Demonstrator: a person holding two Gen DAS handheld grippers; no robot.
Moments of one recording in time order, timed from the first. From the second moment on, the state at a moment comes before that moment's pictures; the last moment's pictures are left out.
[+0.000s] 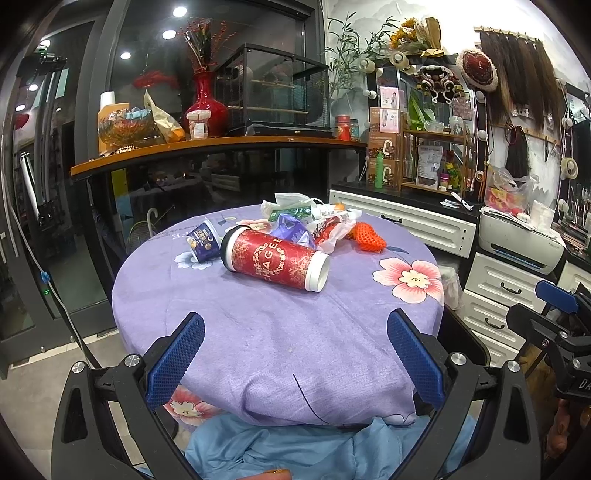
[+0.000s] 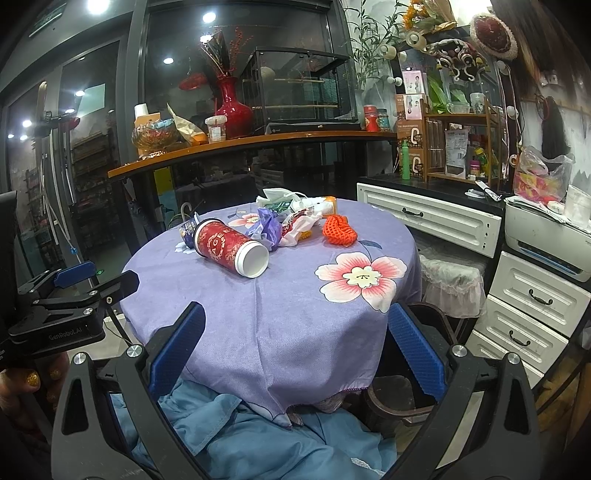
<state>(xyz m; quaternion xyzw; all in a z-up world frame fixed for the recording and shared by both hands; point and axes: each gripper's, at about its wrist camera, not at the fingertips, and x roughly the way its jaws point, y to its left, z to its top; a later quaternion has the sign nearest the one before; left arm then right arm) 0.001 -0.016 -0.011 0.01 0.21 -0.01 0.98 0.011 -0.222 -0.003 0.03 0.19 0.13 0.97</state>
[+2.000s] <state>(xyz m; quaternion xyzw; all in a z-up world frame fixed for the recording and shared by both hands) 0.134 0.087 -0.034 0.09 0.34 -0.04 0.93 0.203 -0.105 -0.037 -0.11 0.36 0.30 0.87</state>
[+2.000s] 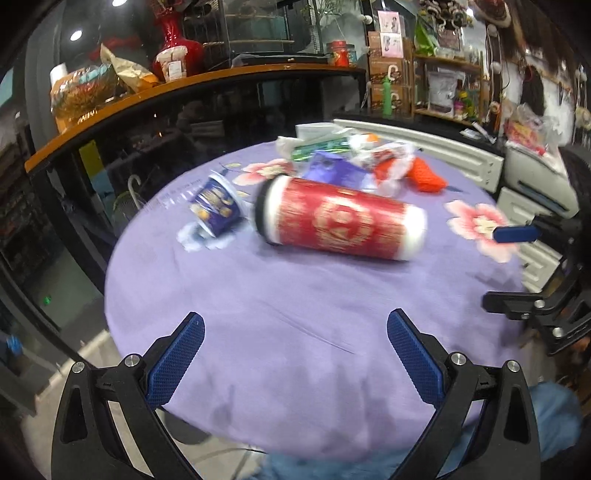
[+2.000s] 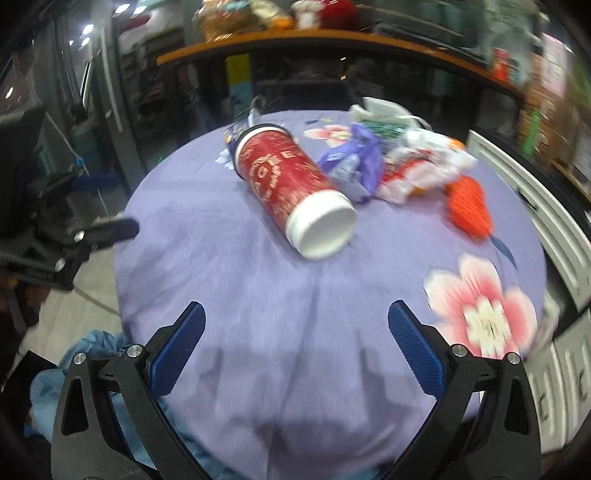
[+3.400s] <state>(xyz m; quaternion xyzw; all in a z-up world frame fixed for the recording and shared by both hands) 0.363 0.148 -0.053 0.27 0.46 -0.10 0.84 0.334 0.024 -0.018 -0.22 0.45 0.36 0.79</state>
